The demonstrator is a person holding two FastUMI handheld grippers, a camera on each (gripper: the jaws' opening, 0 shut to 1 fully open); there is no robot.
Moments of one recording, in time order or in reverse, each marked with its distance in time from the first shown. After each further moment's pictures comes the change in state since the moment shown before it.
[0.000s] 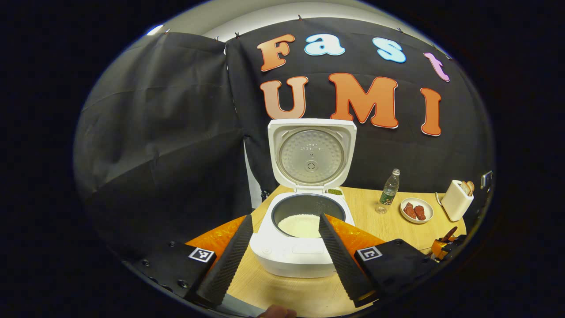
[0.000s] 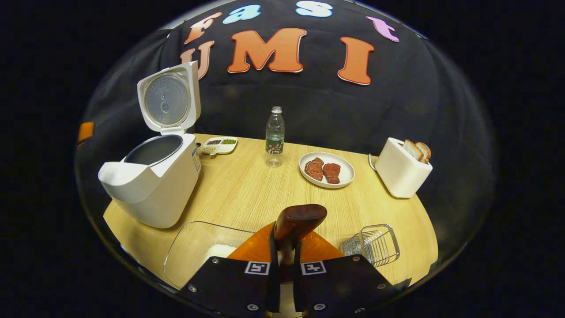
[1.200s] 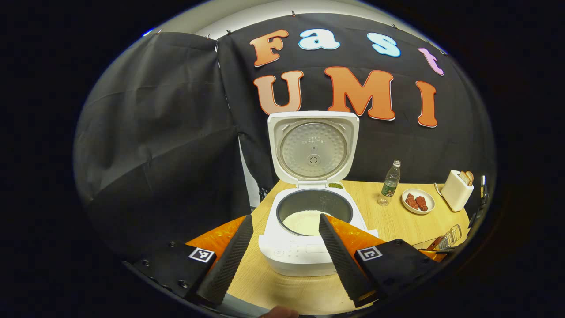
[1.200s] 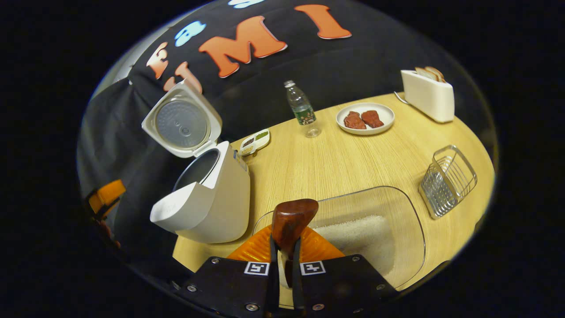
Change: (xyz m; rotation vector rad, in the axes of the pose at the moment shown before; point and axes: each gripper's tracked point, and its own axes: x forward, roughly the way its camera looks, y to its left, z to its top) left arm 0.016 0.017 -0.012 0.043 0.038 -0.056; right arm -0.014 0.086 -0.029 0.568 0.186 0.303
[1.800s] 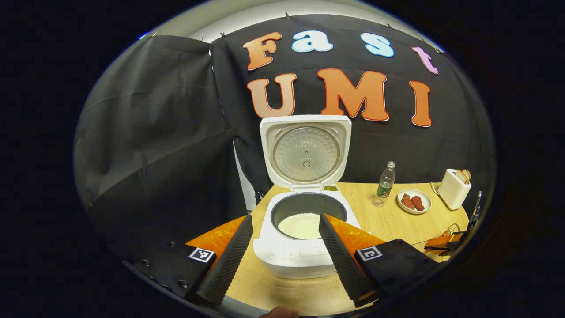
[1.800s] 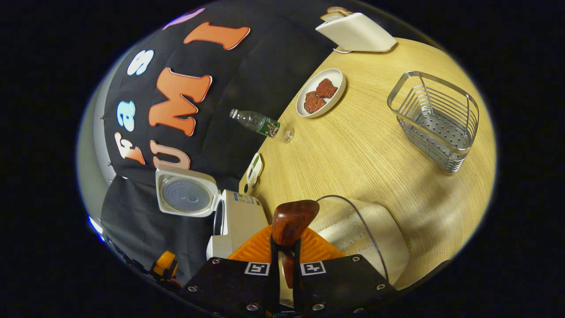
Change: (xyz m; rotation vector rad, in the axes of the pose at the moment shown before) left arm -0.004 -0.015 0.014 0.022 -0.031 -0.026; right arm -0.005 -0.052 0.037 0.539 -0.010 0.198
